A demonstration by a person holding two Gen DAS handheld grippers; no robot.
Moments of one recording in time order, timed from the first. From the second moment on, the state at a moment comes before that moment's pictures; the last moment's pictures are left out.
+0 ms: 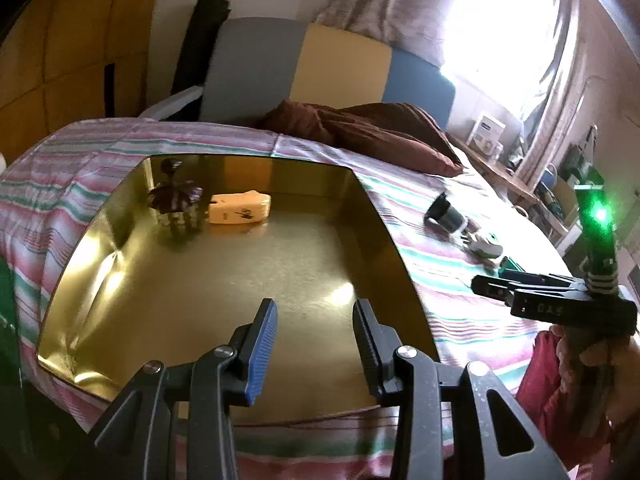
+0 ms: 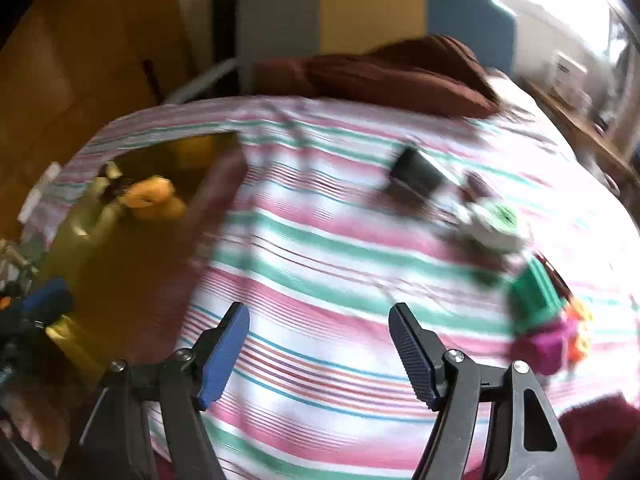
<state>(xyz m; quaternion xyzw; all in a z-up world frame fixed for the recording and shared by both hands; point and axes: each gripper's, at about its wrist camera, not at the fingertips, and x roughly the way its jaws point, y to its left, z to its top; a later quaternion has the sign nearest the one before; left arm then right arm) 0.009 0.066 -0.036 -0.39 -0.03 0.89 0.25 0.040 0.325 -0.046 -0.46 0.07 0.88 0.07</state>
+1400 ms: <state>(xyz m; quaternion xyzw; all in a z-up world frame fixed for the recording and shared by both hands) 0.068 0.133 -0.018 -0.34 0.07 0.88 0.31 0.112 0.585 -0.044 -0.45 0.26 0.80 0.31</state>
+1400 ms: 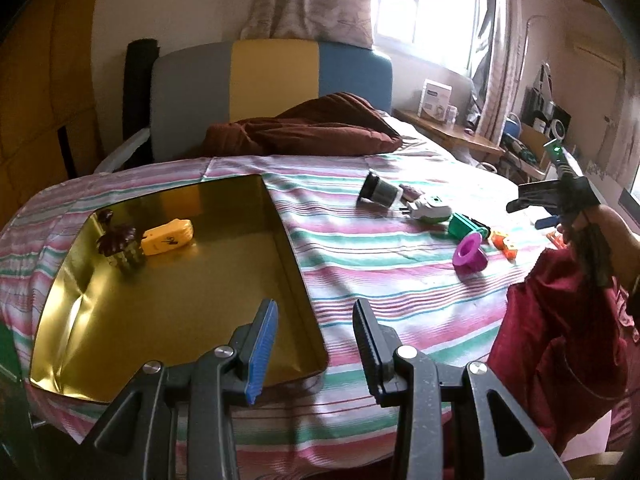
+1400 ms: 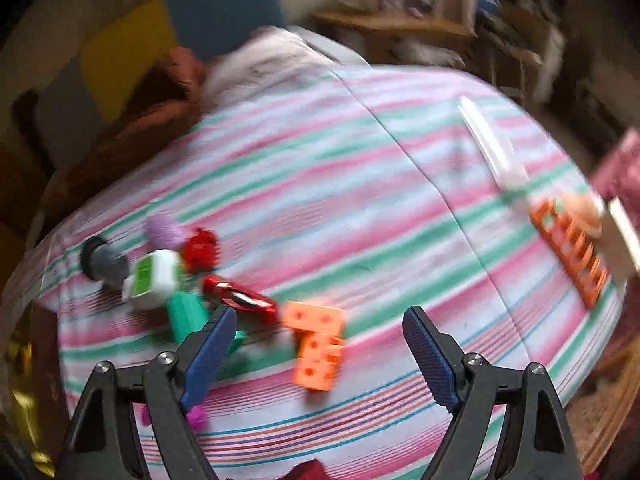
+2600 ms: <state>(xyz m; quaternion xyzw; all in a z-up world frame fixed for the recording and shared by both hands) 0.075 0.345 -0.020 -0.36 0.17 0.81 0.43 0.103 0.570 -0.060 -0.43 0.31 0.84 0.15</state>
